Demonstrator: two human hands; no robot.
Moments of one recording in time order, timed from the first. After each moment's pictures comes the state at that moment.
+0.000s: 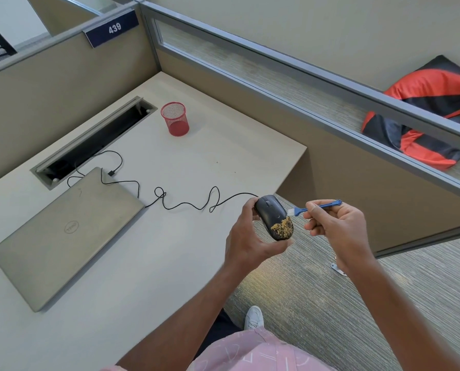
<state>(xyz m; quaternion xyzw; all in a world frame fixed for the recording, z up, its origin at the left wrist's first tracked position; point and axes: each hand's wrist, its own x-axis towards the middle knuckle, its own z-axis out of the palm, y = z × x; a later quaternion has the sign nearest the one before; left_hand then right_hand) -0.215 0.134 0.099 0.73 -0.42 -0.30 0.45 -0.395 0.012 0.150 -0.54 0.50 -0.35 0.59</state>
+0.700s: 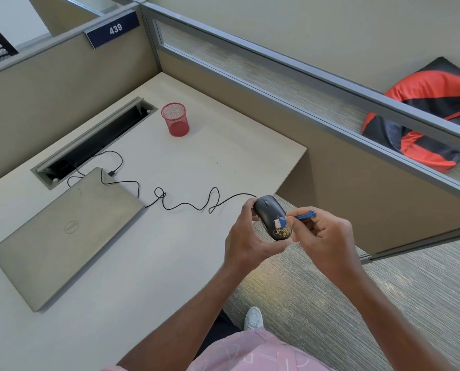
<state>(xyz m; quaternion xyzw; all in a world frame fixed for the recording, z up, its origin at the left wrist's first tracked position) -0.216 0.134 0.104 0.74 -0.41 -0.30 0.43 -0.382 0.048 0.167 -0.77 0.42 -0.31 0.37</state>
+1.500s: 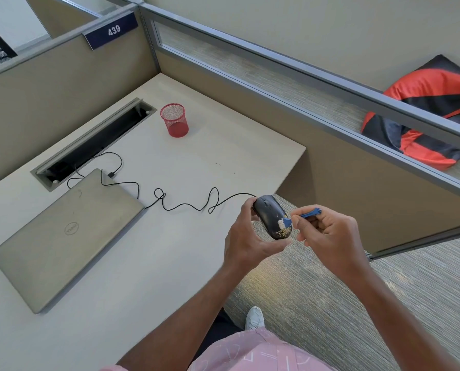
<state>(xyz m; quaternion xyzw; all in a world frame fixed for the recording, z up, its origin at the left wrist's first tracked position) -0.215 0.133 0.105 0.75 -0.41 -0.30 0.43 -0.391 0.040 0.175 -0.75 0.43 -0.29 0.40</state>
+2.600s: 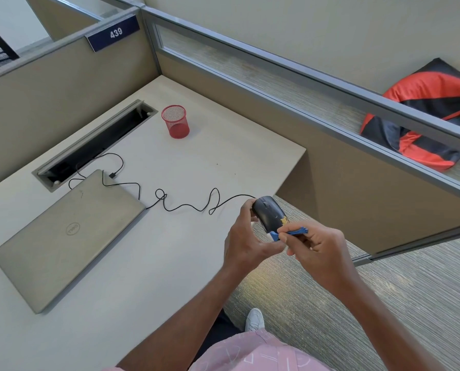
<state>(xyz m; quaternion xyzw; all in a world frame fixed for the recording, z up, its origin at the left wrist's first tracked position) -0.214 0.139 0.103 0.74 -0.41 -0.29 0.44 -0.391 0.062 0.155 -0.80 0.35 -0.29 0.39</state>
